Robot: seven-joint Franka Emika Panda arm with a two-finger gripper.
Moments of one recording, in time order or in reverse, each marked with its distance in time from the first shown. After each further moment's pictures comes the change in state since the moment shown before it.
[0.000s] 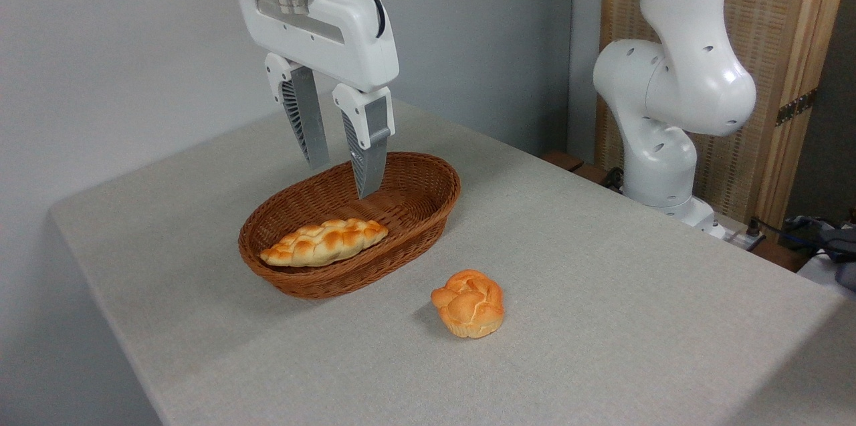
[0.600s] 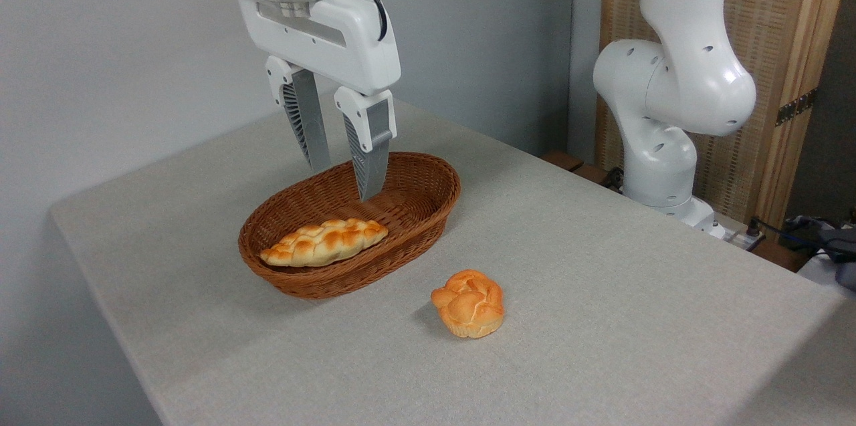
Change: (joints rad) arm 0.001 0.004 0.004 -0.001 0.000 0.000 0.000
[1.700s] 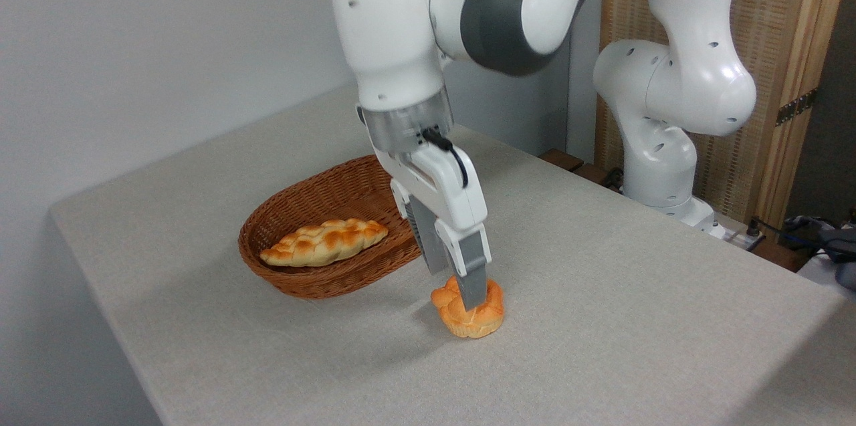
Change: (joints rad) arm 0.004 -0.148 0.065 -0.565 0.175 0.339 0.300
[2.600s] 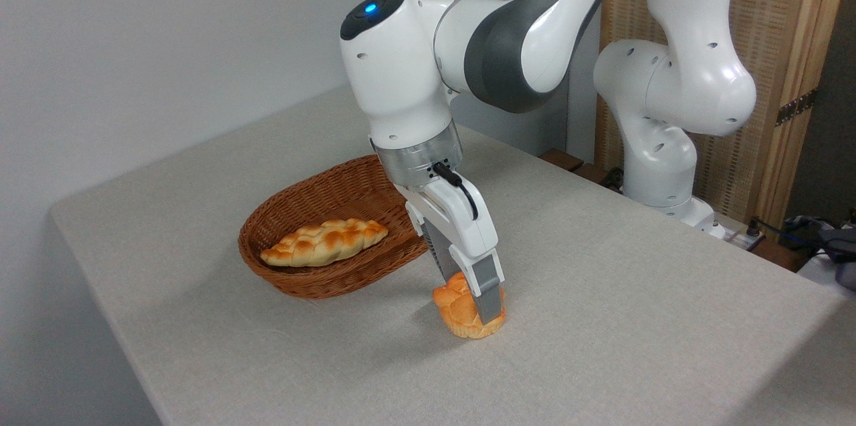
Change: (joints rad) arm -0.001 0.026 0.000 -0.058 -0.001 0.014 0.000
